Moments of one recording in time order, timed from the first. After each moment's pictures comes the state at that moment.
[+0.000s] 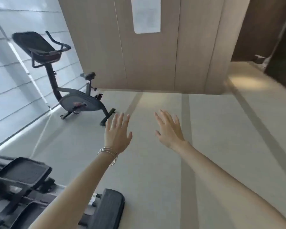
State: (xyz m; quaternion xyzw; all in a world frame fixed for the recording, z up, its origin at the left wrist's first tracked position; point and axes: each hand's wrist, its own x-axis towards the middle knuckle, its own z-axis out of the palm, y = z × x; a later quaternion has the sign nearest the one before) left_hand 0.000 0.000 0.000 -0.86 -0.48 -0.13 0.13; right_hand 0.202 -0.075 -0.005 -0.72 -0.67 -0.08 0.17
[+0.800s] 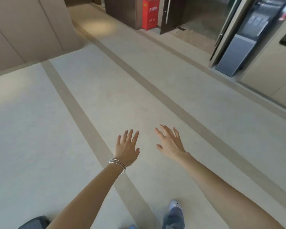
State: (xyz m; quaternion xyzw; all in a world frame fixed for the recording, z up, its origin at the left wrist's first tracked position) left_hand 0.288 -0.348 -0.186 -0.99 0.00 0.09 -0.05; right_hand 0.353 -0.542 -0.175 -0.96 -0.26 0.08 0.05
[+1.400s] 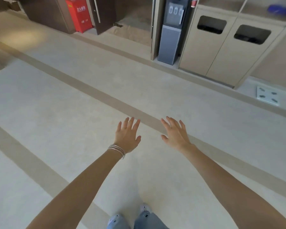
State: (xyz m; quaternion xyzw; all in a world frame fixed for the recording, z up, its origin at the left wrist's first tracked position) left_hand 0.454 -0.664 -0.145 -0.98 0.19 0.07 -0.01; right_hand 0.435 -0.879 -0.151 -1.00 -0.04 0.05 0.05
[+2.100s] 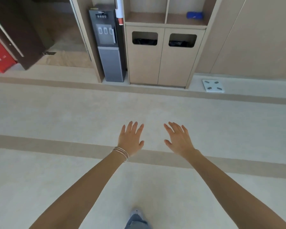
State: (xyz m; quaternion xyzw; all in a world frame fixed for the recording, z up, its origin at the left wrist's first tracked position) left_hand 0.712 -0.914 -0.143 -0.91 0.40 0.07 0.04; right_hand 0.594 -1.094 -0.139 -0.99 0.16 0.03 0.04
